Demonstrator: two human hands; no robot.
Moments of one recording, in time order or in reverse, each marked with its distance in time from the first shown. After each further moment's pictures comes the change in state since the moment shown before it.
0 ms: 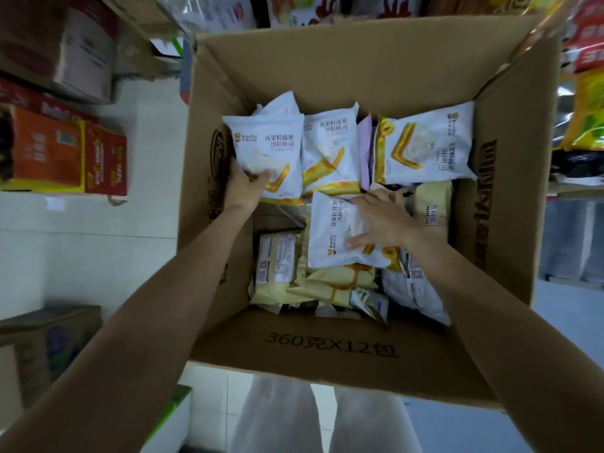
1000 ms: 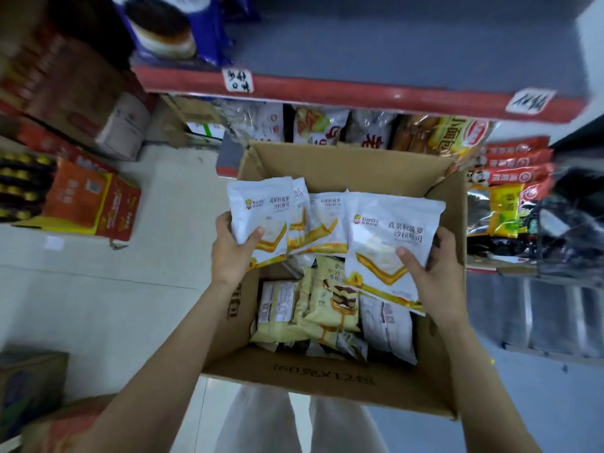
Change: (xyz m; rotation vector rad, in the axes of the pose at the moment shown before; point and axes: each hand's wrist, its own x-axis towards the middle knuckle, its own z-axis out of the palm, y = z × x) left_hand -0.122 0.042 -0.096 -0.271 0.204 0.197; right_hand -0.164 -0.061 -0.093 0.891 0.878 0.231
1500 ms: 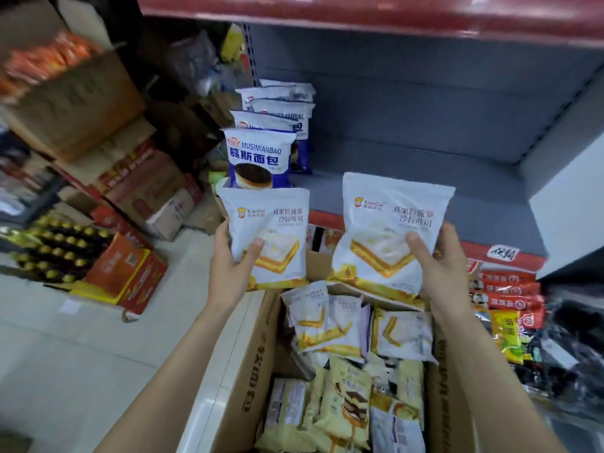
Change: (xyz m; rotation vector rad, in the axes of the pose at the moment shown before) left_hand 0.018 0.135 -0.106 -0.311 0.148 0.328; right_hand 0.057 -0.193 0.001 0.350 0.001 -0.333
